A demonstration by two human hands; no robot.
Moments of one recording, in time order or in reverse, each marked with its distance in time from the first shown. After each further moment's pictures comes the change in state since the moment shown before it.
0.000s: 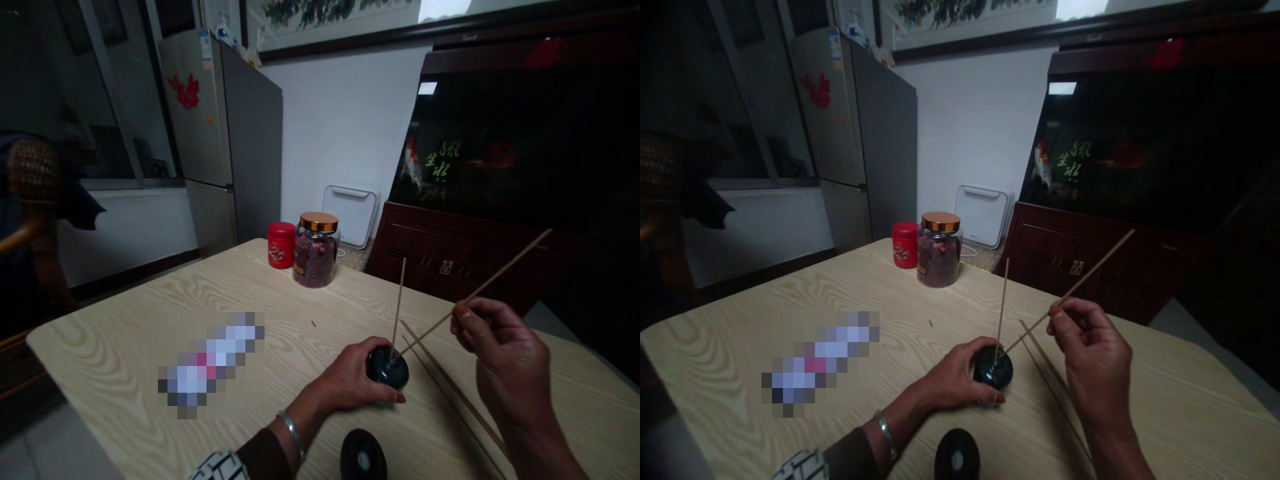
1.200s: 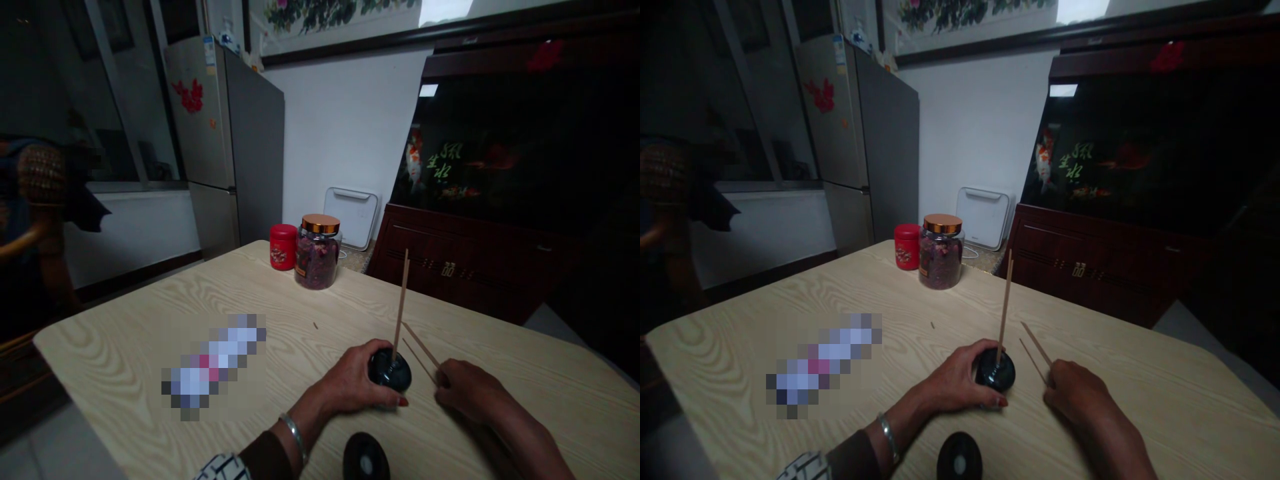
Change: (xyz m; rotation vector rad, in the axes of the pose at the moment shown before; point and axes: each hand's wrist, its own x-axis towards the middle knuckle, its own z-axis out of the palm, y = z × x) left_hand -0.001 0.003 -0.001 0.002 -0.007 -0.008; right_hand 0.013 0.095 -0.036 -1.337 -0.905 0.100
